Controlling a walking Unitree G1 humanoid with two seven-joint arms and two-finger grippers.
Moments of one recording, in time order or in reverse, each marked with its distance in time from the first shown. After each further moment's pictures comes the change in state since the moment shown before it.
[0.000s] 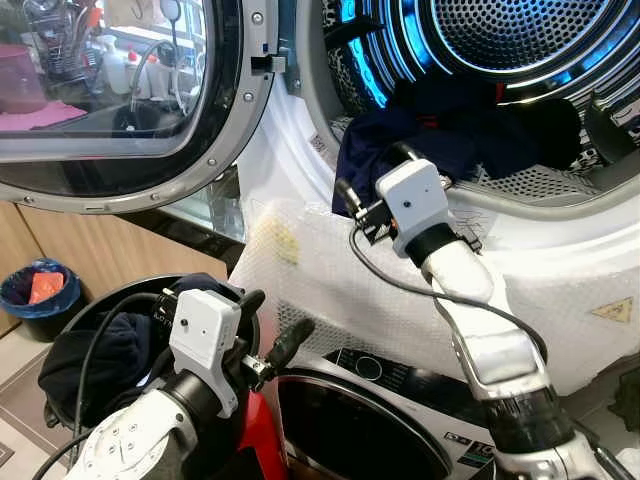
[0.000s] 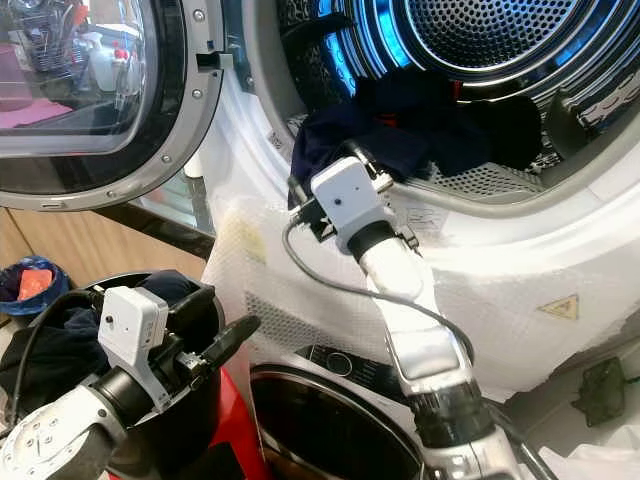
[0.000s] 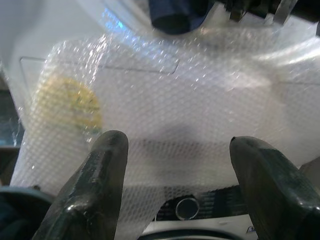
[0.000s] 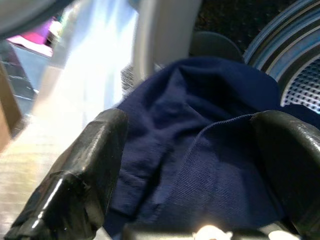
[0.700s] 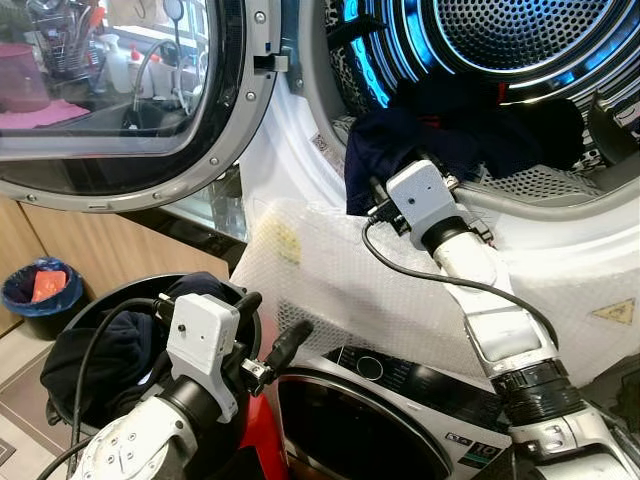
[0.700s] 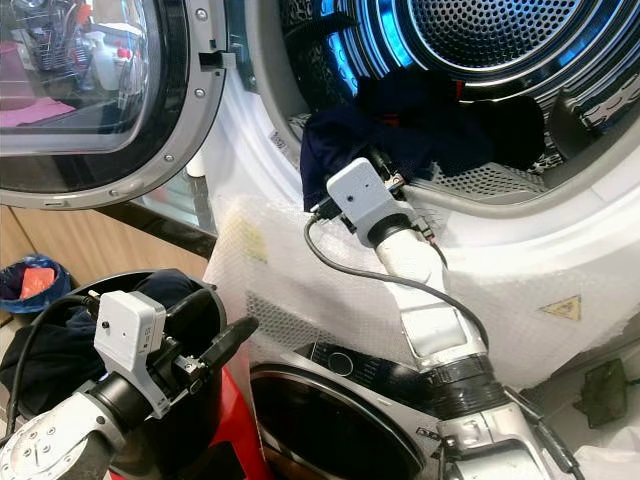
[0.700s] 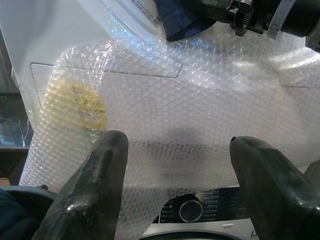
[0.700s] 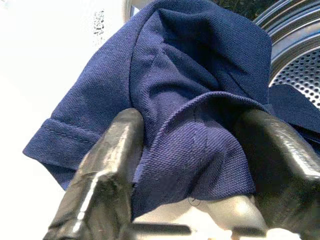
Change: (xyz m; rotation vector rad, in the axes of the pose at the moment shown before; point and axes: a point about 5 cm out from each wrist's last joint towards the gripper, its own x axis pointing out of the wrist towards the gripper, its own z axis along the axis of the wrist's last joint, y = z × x) left arm -0.002 -0.003 0.004 0.008 -0.017 0.014; right arm 0.005 -0.022 -0.023 -0.138 0.070 -0.005
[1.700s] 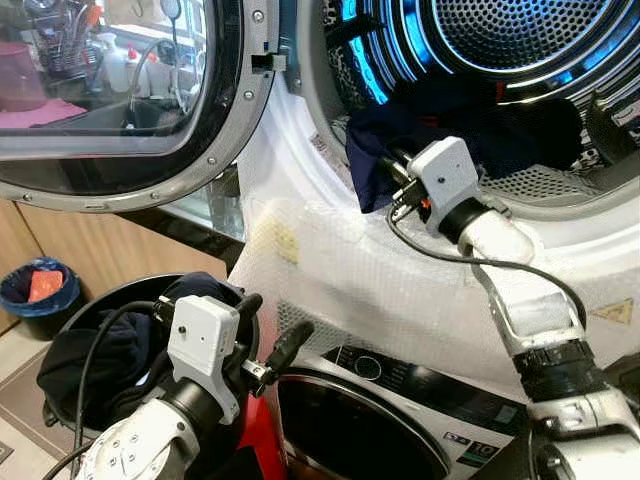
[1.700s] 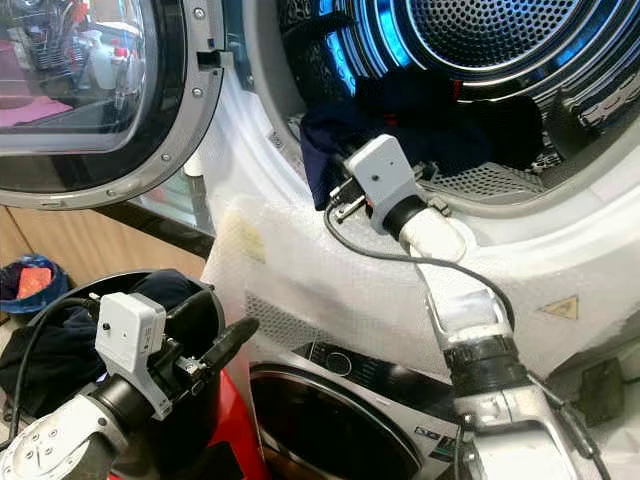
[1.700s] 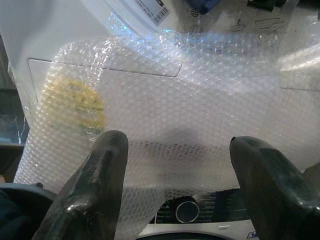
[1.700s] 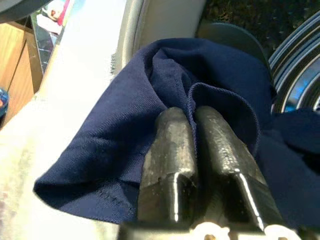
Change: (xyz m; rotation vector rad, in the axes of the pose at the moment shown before) left arm 0.000 -0.001 -0.001 -0.019 -0.002 0.008; right arm 0.010 -0.030 0.012 0.124 -0.083 0.196
